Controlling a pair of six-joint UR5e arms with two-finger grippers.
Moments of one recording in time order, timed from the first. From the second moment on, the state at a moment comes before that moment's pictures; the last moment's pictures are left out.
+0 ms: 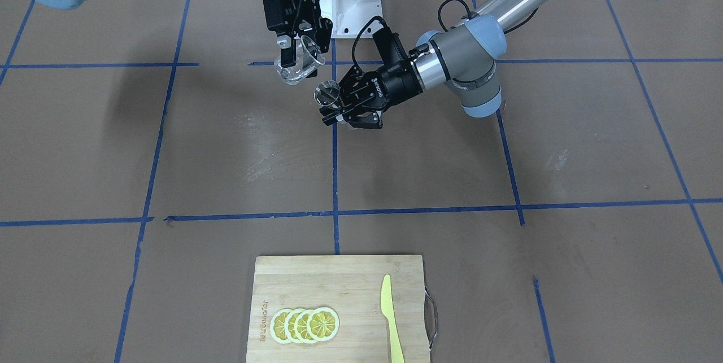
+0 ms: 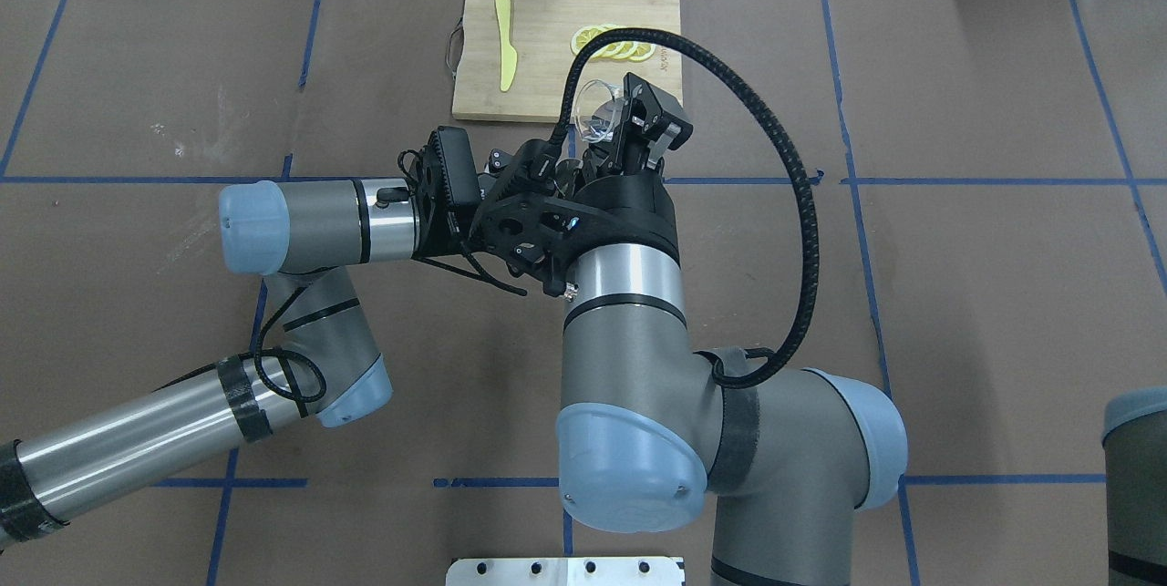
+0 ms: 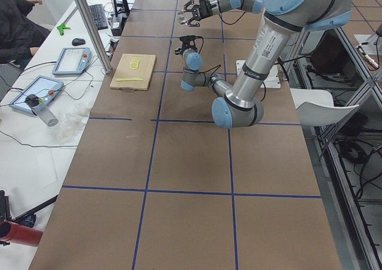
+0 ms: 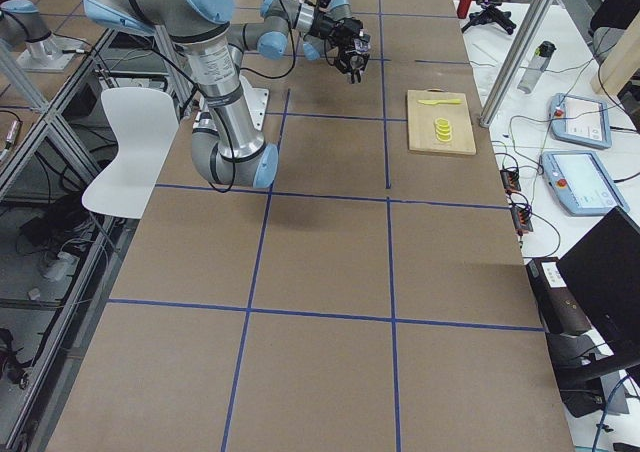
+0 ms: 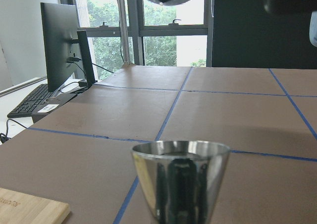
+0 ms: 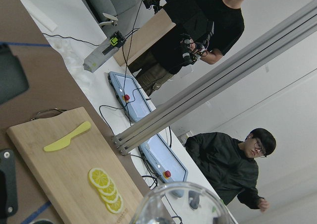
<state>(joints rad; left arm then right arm) -0.55 -2.21 -1.30 -3.17 -1.82 -0.25 0.23 -0.92 2.03 -1.57 0.54 0.28</state>
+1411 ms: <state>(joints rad) -0.56 -2.18 -1.33 -3.18 -1.82 -0.25 0.30 -1.17 2.12 -1.33 0.76 0.90</state>
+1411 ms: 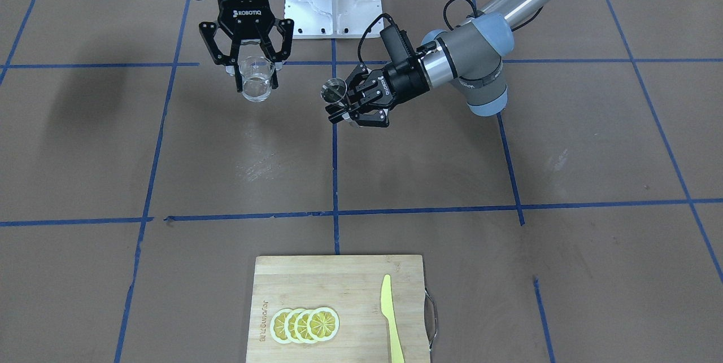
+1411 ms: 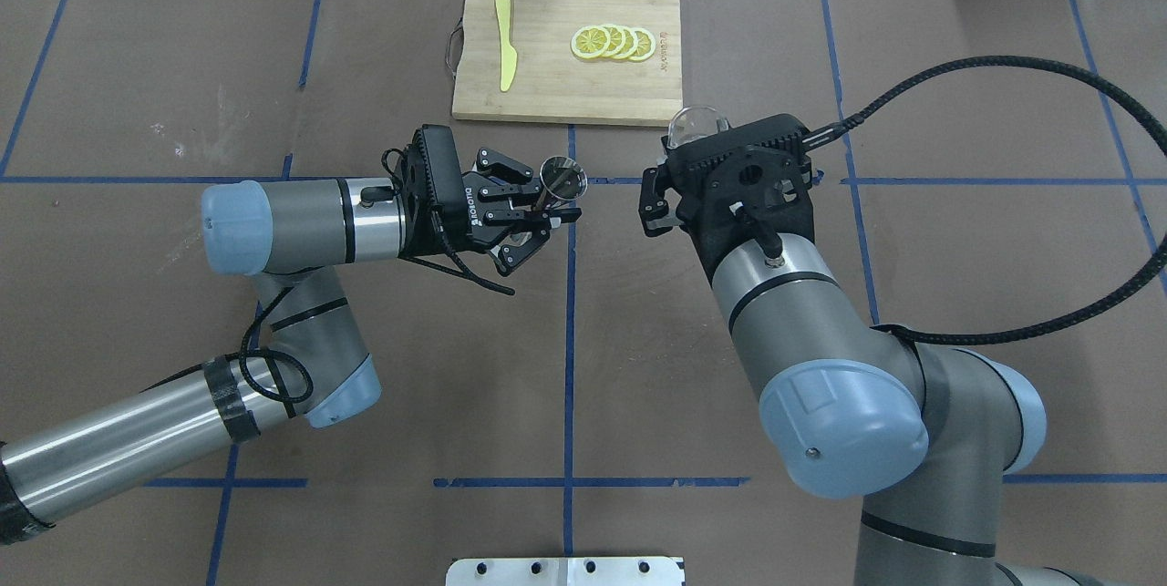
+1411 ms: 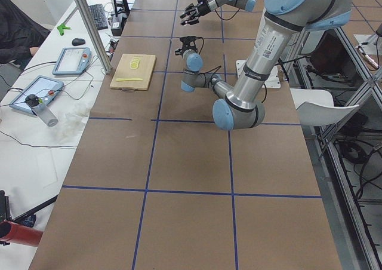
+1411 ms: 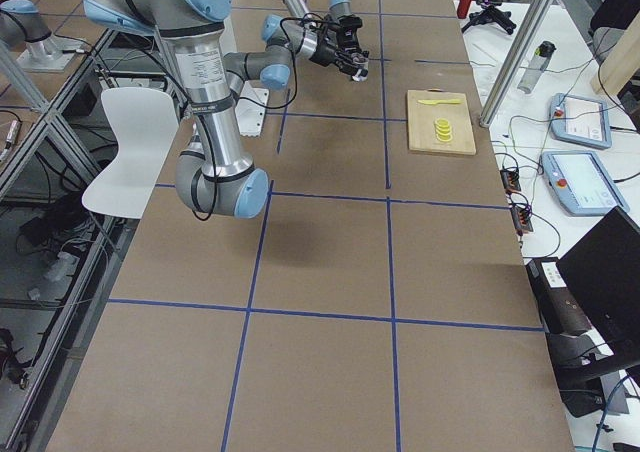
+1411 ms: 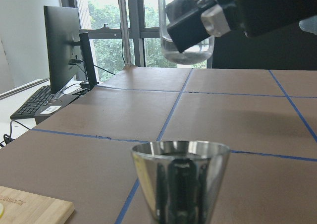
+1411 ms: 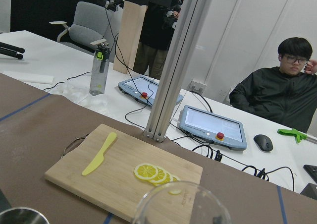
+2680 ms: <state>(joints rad) -0.56 -2.18 -1.34 -3.18 -1.82 -0.27 0.29 -1.64 1.91 -0.81 0.70 1.16</state>
